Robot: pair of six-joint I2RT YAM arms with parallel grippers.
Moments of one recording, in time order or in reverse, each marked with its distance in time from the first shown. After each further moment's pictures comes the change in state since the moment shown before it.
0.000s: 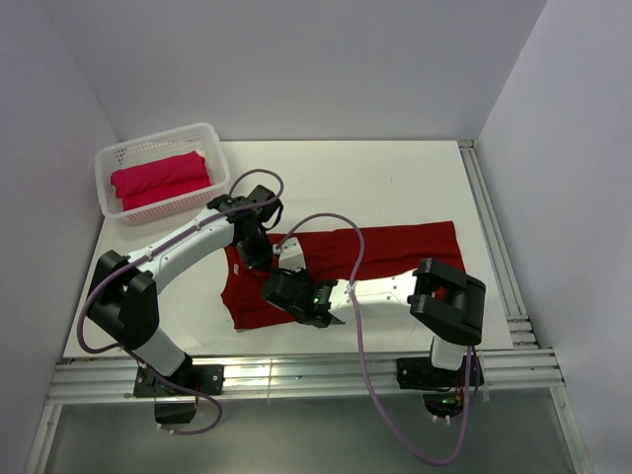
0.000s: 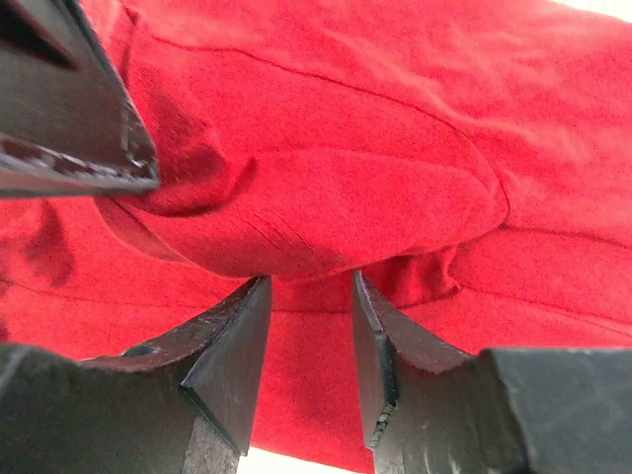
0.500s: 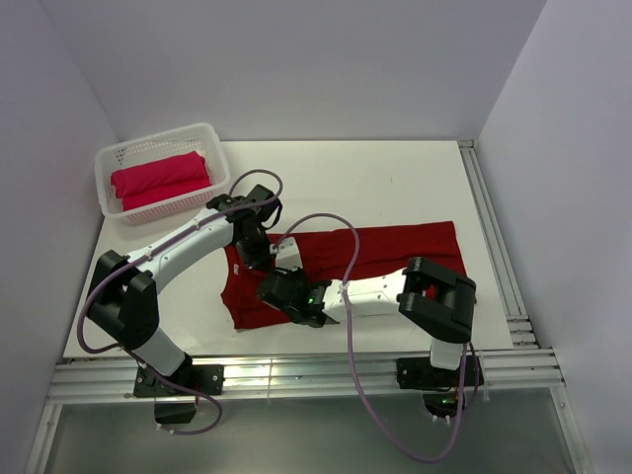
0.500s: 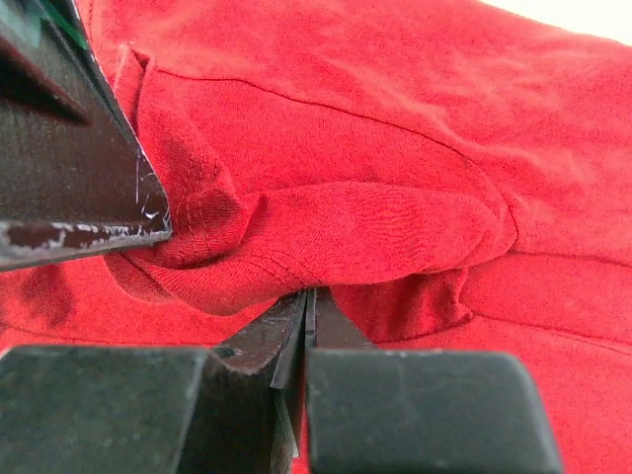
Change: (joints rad) left arm 0.006 0.000 0.000 0.000 0.026 -0.003; right arm -0.002 0.058 0.024 0.065 0.047 -0.015
